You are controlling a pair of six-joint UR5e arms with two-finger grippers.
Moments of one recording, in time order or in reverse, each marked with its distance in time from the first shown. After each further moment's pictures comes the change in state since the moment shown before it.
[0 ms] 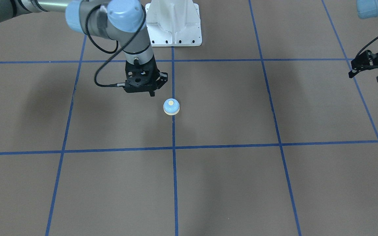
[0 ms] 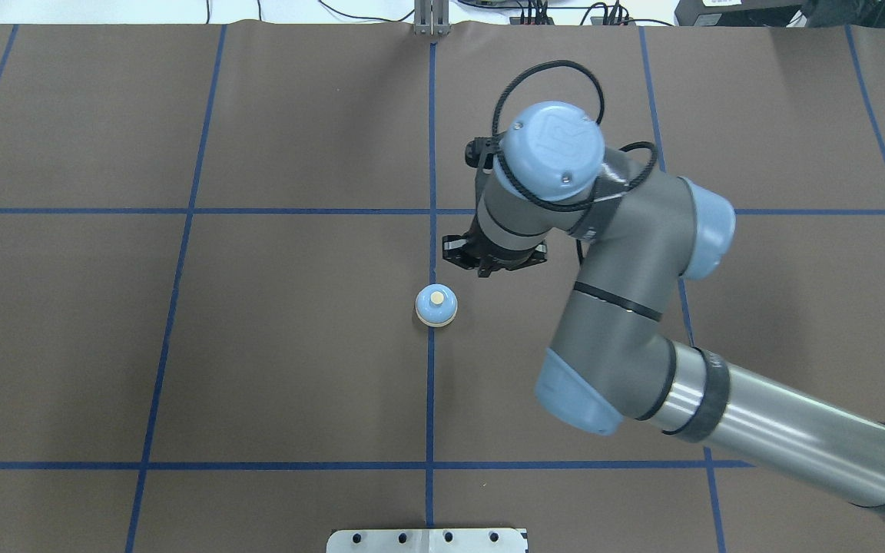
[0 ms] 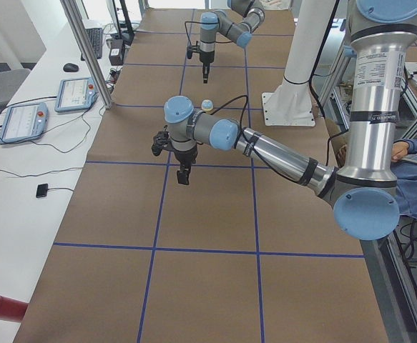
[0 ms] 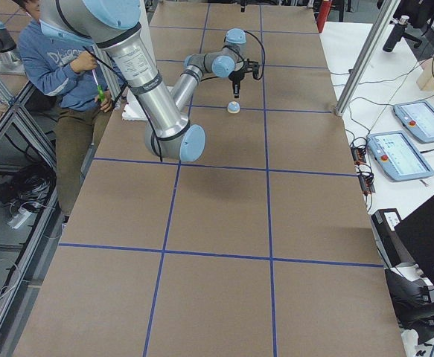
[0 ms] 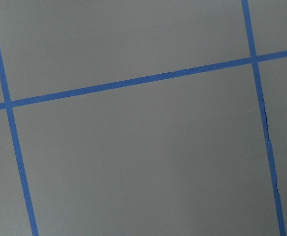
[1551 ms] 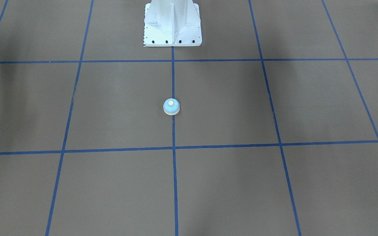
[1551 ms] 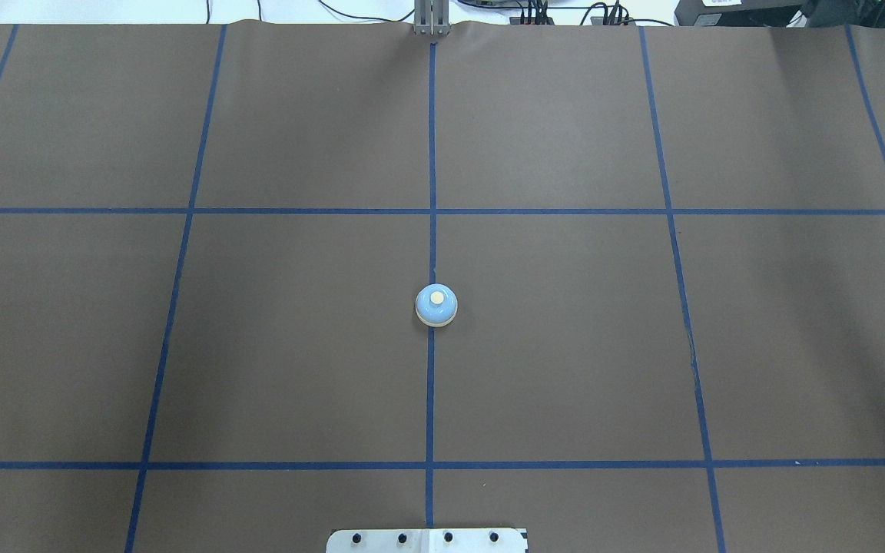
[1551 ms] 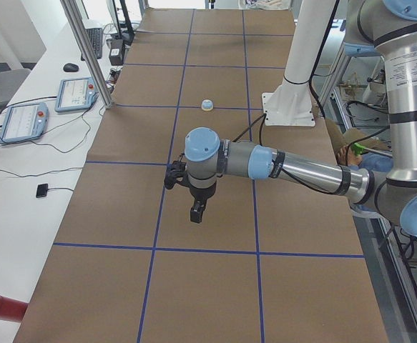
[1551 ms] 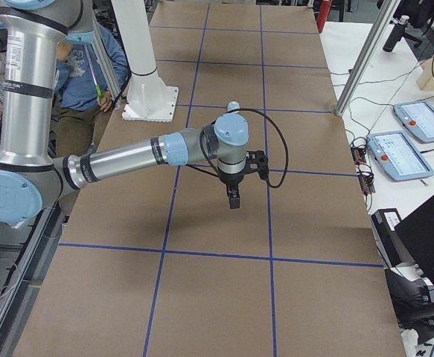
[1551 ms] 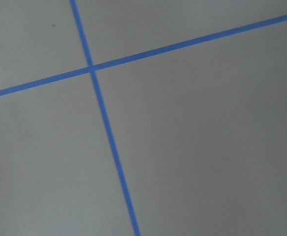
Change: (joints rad) left arm -0.280 0.223 0.019 -0.015 -0.010 0.422; right arm 0.857 -0.809 0.177 -0.005 0.420 -1.150
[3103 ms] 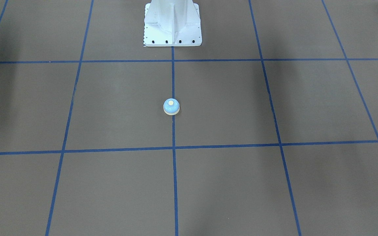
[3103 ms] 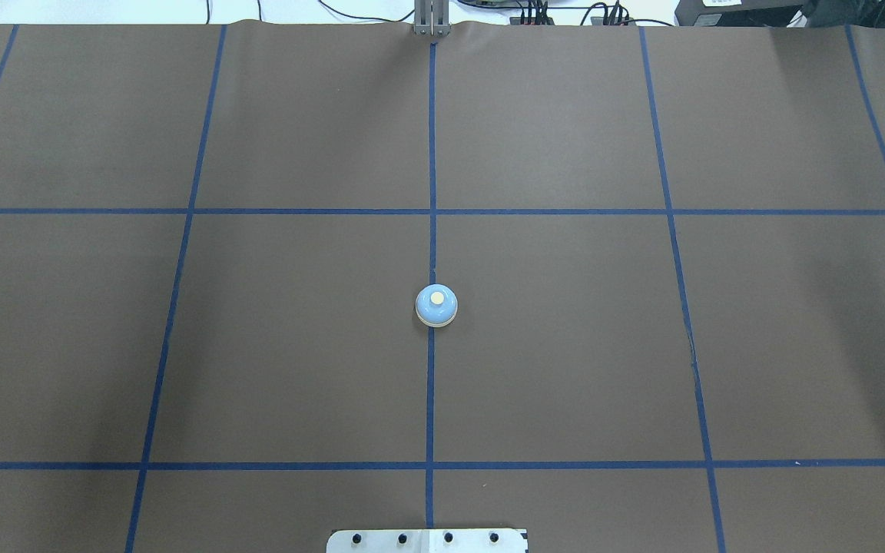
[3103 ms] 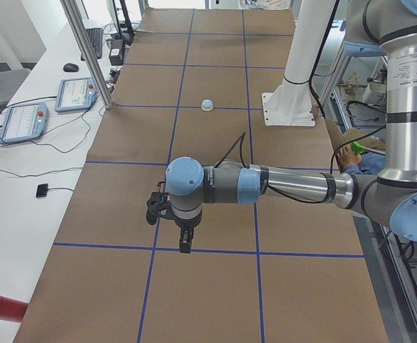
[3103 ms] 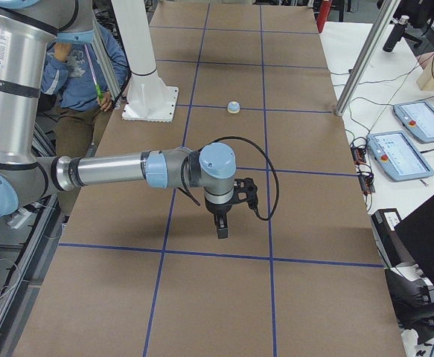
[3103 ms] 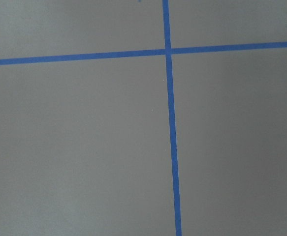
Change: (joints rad) left arm -0.084 -0.140 0.205 -0.004 0.002 -0.095; right arm 0.093 -0.050 -0.052 0.001 -0.015 -0.147
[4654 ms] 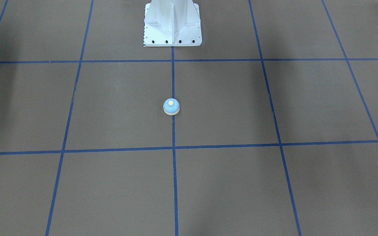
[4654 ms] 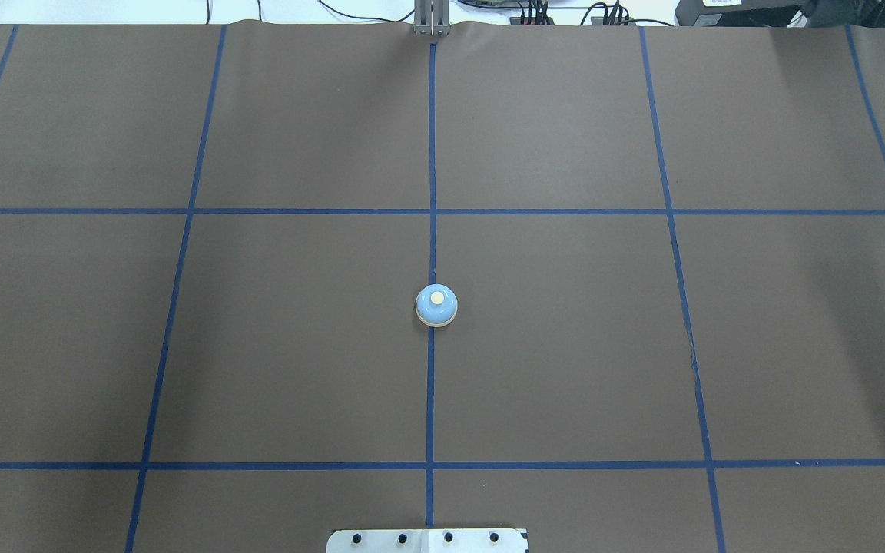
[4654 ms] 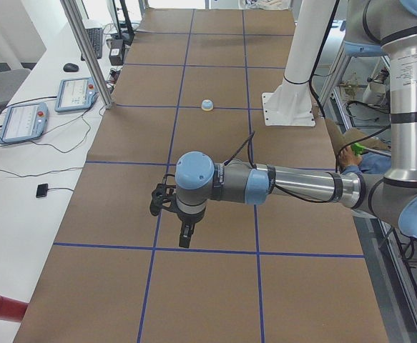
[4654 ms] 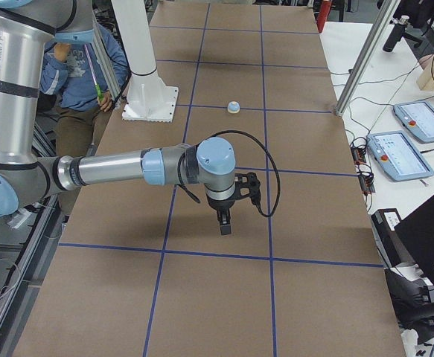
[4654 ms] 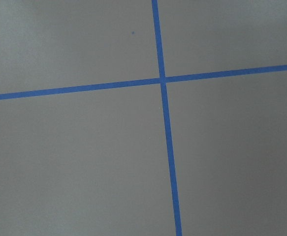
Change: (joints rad) left arm -0.002 0.093 -0.089 -0.106 -0.006 0.006; right arm 0.049 0.002 0.029 0.000 0.040 0.002
